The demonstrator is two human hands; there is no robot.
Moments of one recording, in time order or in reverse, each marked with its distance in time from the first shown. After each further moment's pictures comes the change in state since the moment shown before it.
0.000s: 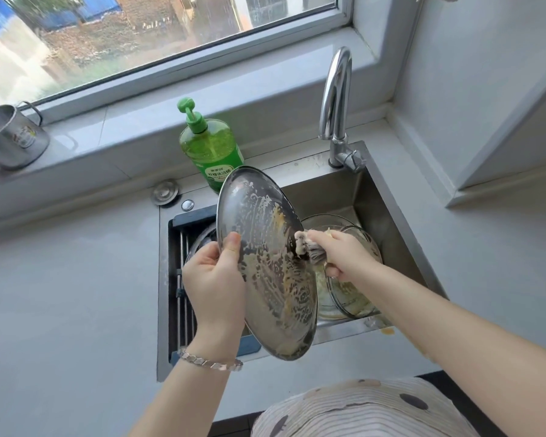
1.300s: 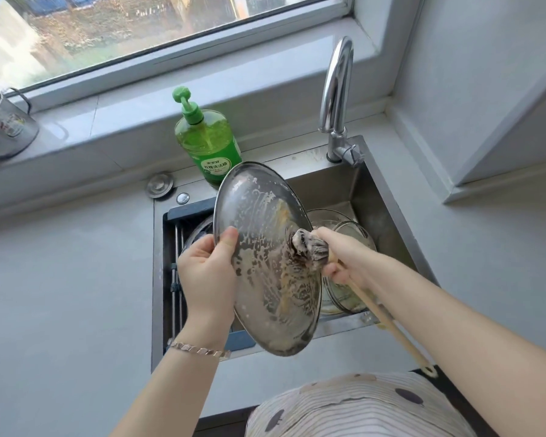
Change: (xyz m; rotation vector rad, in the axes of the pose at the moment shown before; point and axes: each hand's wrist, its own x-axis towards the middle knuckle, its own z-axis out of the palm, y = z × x) left_hand 0.011 -0.004 -0.003 -0.028 -0.024 -0.116; right_hand 0.007 -0.001 -0.001 0.117 -0.148 0.280
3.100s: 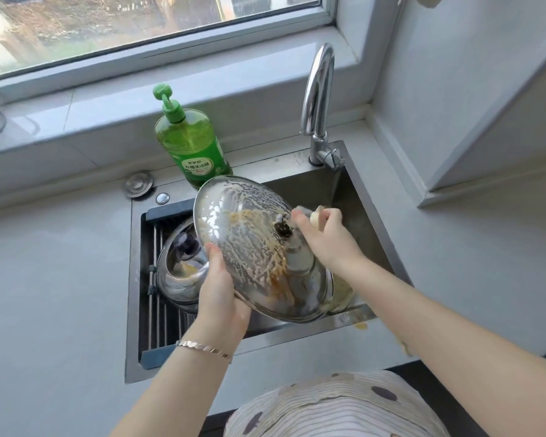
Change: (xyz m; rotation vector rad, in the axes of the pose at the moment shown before) left_hand -0.012 -0.023 0.025 -0.558 -0.172 -0.586; right_hand -0.014 -0.003 -0.008 -0.423 0.354 -0.381
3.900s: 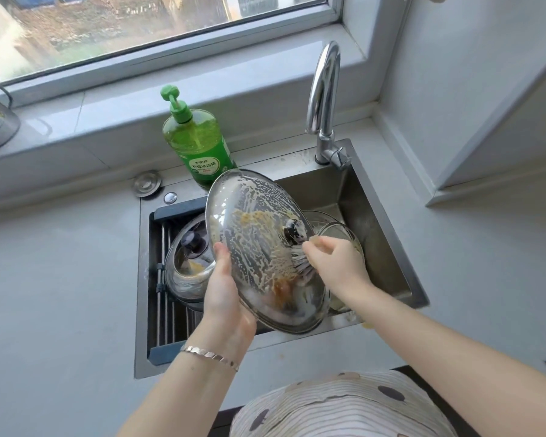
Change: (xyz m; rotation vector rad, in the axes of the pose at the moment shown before) left_hand -0.005 -0.002 -0.007 0.010 -0.016 -0.052; right_hand -0.018 0.027 0.015 0.046 0.048 -0.108
